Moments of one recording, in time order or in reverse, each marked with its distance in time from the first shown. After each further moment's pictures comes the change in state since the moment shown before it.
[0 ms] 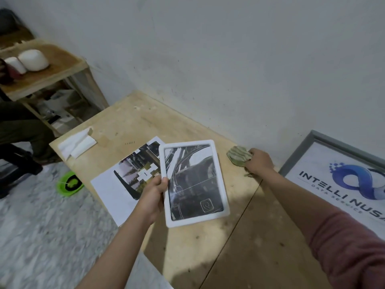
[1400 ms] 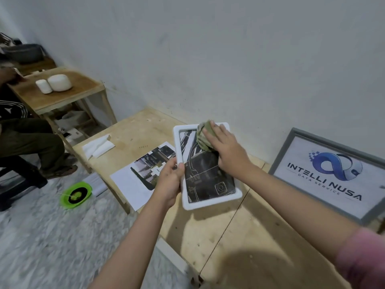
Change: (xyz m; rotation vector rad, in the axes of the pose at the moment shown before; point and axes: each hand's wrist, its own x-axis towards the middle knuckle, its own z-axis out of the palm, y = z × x) left_hand -0.073 -0.001 -0.002 -0.053 -0.144 0.337; right_hand -0.171 -0.113 -0.042 -0.124 0.413 -0.932
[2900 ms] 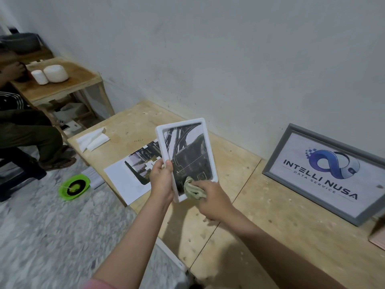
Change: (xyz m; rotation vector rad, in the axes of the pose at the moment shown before) left_hand 0.017 -0.025 0.015 -0.052 0.409 0.017; right_hand -0.091 -0.048 0.042 0.531 -0.421 0.438
